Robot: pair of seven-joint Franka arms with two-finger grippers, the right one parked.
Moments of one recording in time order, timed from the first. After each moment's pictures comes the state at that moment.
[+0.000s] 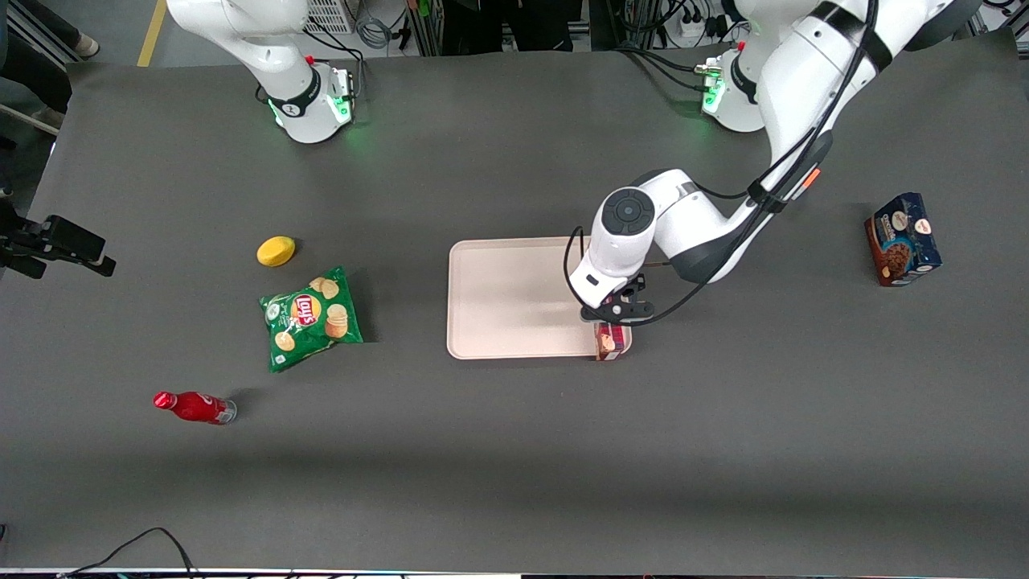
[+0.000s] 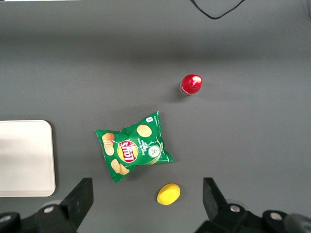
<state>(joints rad) 0.07 0.64 -0.77 -1.90 0.60 2.30 -1.05</state>
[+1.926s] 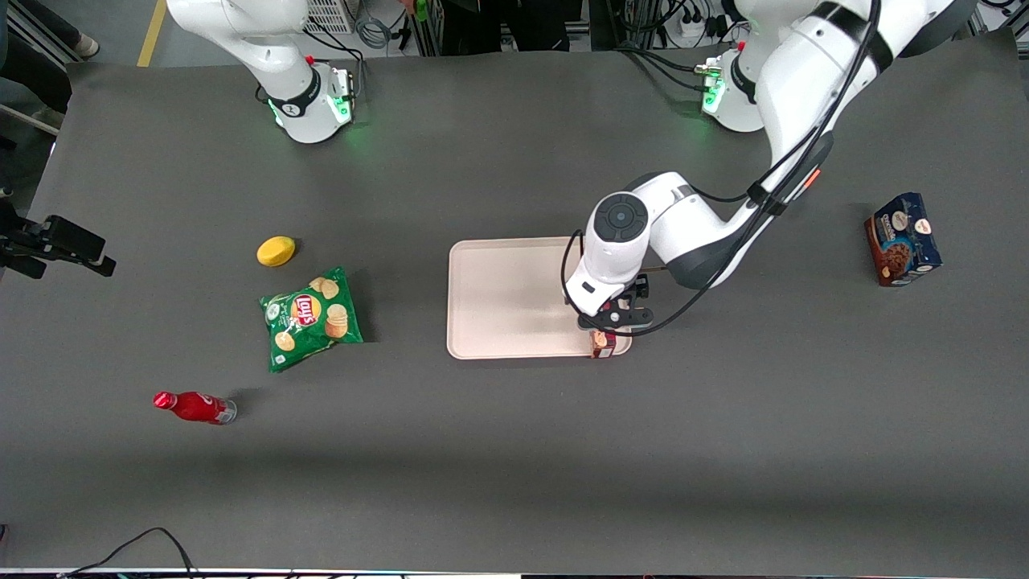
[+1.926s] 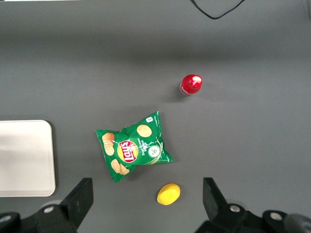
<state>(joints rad) 0.06 0.65 -0.79 -1.78 0.61 2.15 -1.06</state>
